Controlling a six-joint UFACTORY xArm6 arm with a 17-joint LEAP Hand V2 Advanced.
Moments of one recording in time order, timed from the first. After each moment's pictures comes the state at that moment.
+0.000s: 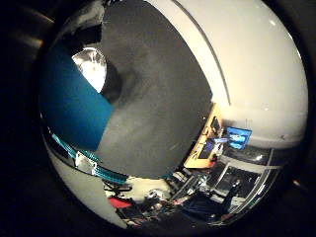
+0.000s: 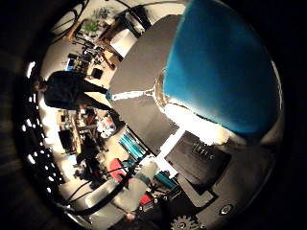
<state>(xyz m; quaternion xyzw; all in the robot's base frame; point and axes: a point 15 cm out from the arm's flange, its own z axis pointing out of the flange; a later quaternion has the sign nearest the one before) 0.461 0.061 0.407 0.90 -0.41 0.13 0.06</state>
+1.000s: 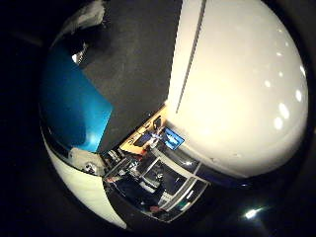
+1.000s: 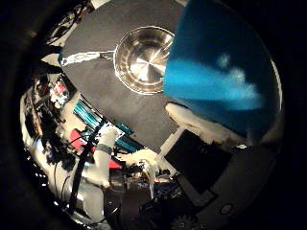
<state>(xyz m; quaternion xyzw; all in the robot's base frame) 0.476 0.121 0.391 0.87 -0.22 0.25 0.36</state>
